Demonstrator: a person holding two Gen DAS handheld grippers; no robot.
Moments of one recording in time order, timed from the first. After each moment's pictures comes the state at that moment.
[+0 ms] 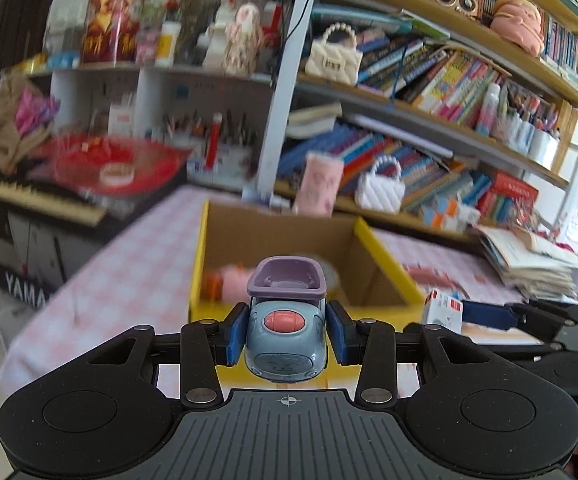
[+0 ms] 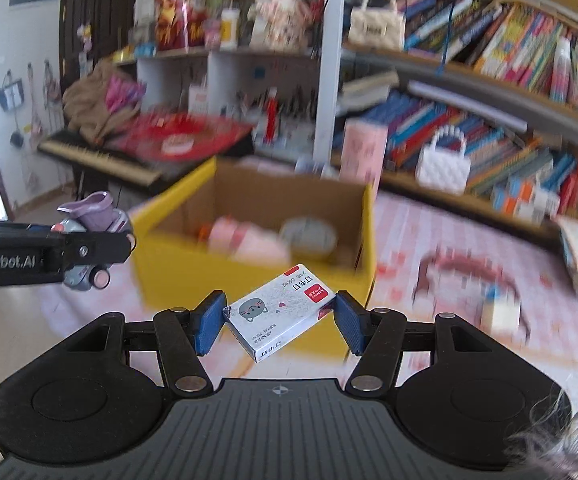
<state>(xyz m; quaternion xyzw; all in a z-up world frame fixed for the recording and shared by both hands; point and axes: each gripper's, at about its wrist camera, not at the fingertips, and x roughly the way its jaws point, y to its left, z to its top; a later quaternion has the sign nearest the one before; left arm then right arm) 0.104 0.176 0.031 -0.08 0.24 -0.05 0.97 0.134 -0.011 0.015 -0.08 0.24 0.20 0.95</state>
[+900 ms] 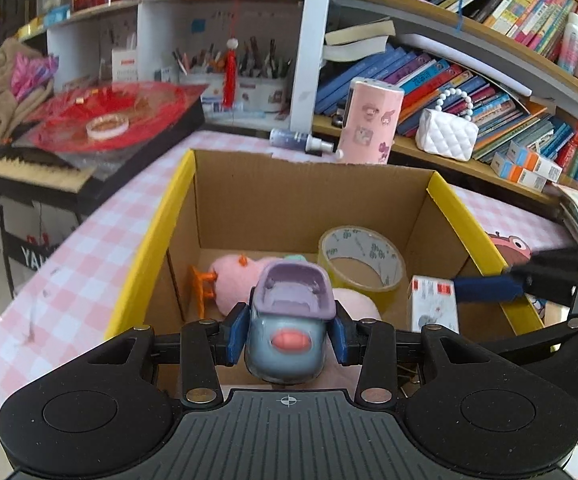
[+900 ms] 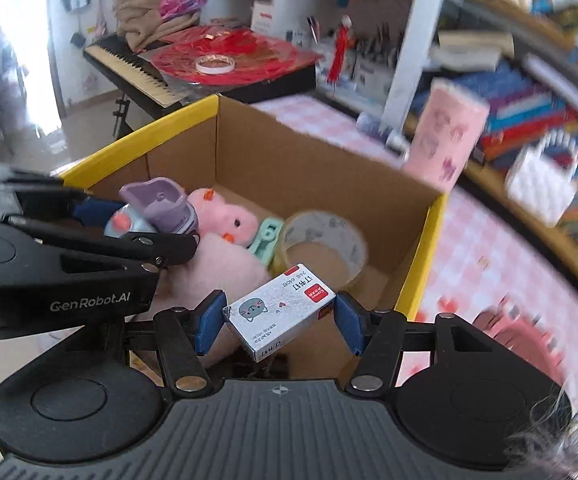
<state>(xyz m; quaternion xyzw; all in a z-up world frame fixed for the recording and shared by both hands) 0.237 0.145 -0.025 -0.07 0.35 0.02 0.93 0.294 0.011 -0.030 -0.16 0.37 0.32 0.86</state>
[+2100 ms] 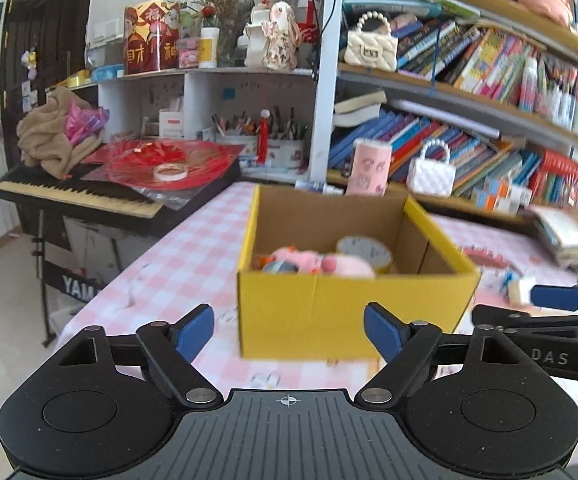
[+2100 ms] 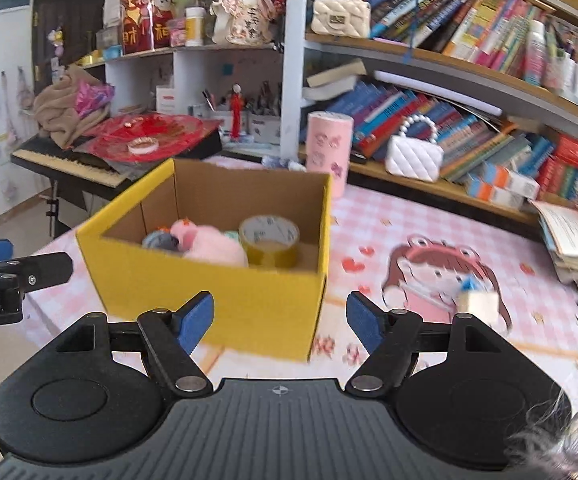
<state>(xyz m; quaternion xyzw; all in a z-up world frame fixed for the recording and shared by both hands) 0.071 0.160 0.011 -0.04 0.26 0.04 0.96 0.116 -0.035 -0.007 -0.07 0.27 0.15 0.95</state>
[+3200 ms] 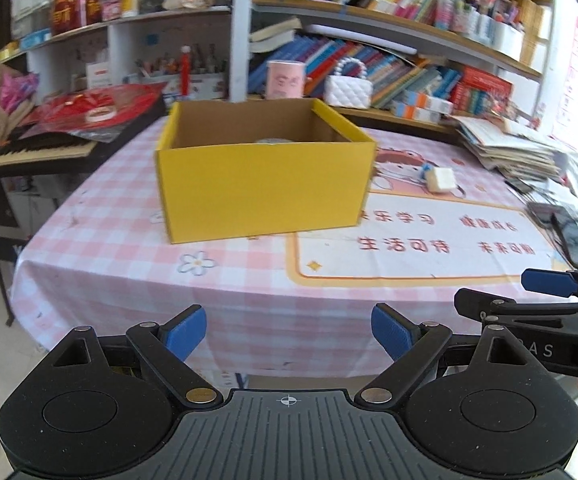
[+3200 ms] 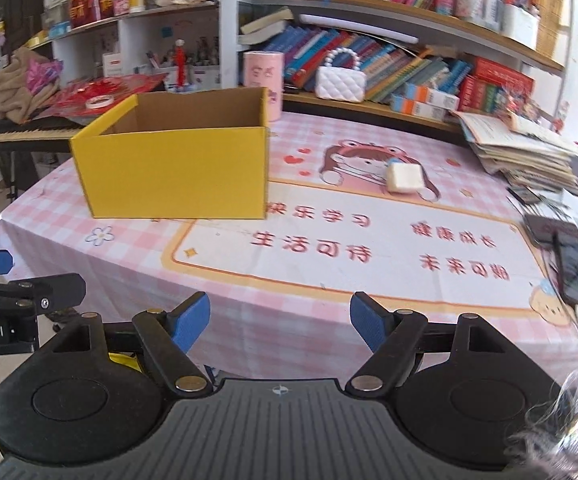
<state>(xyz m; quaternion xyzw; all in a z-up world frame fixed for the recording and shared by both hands) 0.005 0.124 -0.020 -0.01 0.34 -0.08 0.94 0.005 -0.070 -0.039 -0.03 0.33 0.05 0.94</state>
